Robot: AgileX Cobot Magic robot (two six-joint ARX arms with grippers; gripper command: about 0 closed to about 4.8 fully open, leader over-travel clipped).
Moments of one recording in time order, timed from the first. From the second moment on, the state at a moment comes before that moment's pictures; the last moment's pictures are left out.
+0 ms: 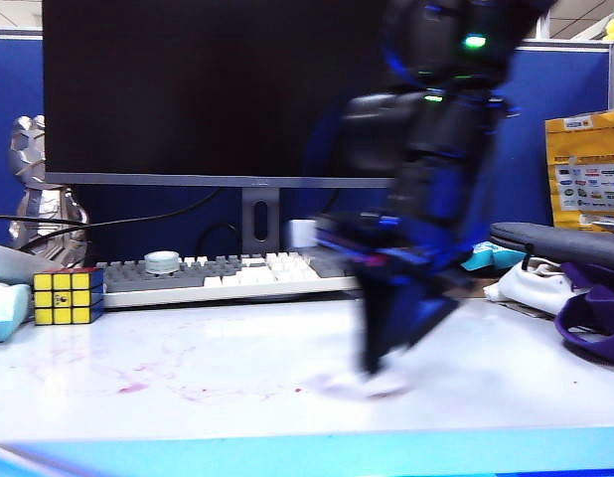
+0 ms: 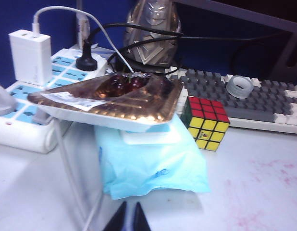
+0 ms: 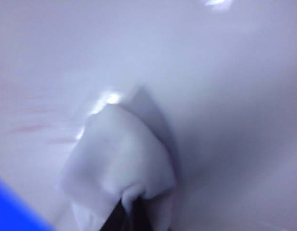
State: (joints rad) left arm 0.03 0.00 0.01 -0.12 -0.13 -0.20; right arm 0.62 1.85 1.19 -0.73 -0.31 -0.03
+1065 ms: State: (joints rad) left arm 0.03 0.00 0.01 -0.12 -0.13 -0.20; right arm 0.73 1.88 1.27 -0.60 -0.28 0.07
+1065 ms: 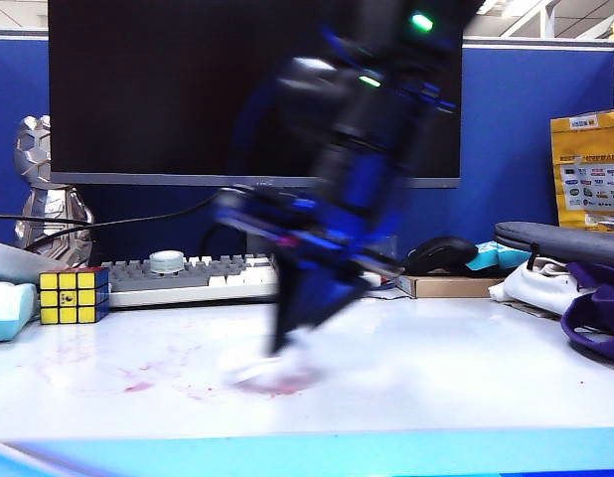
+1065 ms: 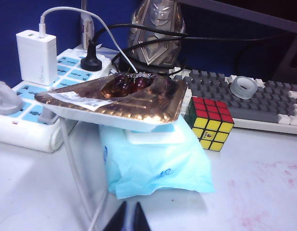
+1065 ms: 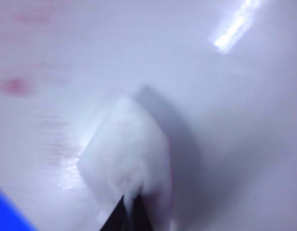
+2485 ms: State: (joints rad) left arm 0.03 0.00 0.01 -0.12 -0.13 -0.20; right arm 0.82 1.96 1.33 -0.51 0.08 0.07
